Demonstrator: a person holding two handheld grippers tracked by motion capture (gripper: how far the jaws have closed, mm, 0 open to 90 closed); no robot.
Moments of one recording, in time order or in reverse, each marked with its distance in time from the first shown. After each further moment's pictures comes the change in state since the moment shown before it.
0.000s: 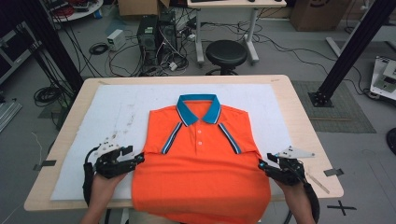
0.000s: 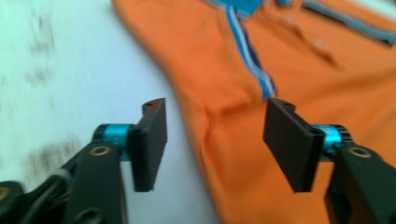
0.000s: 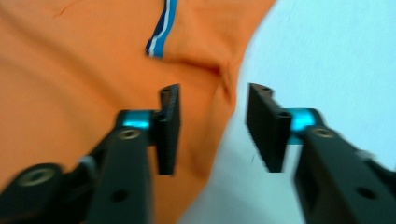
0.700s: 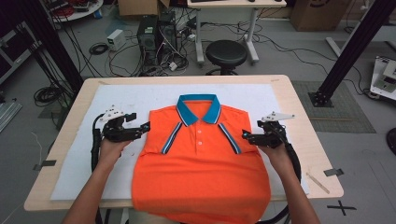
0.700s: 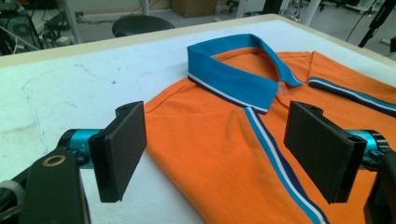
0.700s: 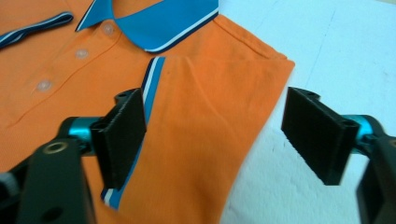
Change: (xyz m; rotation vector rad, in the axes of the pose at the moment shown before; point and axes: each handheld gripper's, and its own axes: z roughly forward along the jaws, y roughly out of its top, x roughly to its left) left arm 0.039 0.064 0.053 -0.054 -0.031 0.064; right arm -0.026 0.084 0.067 -0.032 0.064 -0.021
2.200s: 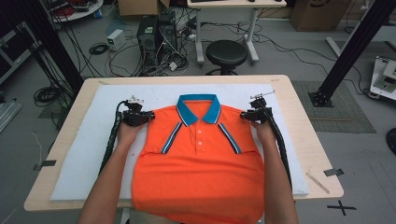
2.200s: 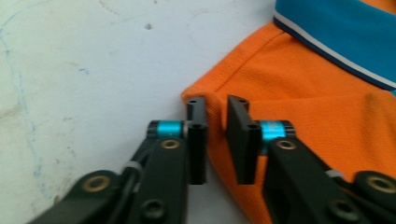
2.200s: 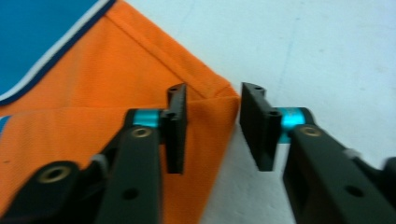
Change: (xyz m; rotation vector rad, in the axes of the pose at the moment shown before) left arm 0.040 -0.005 0.093 0.259 0.132 -0.011; right arm -0.053 0.040 0.095 0.206 -0.092 0.122
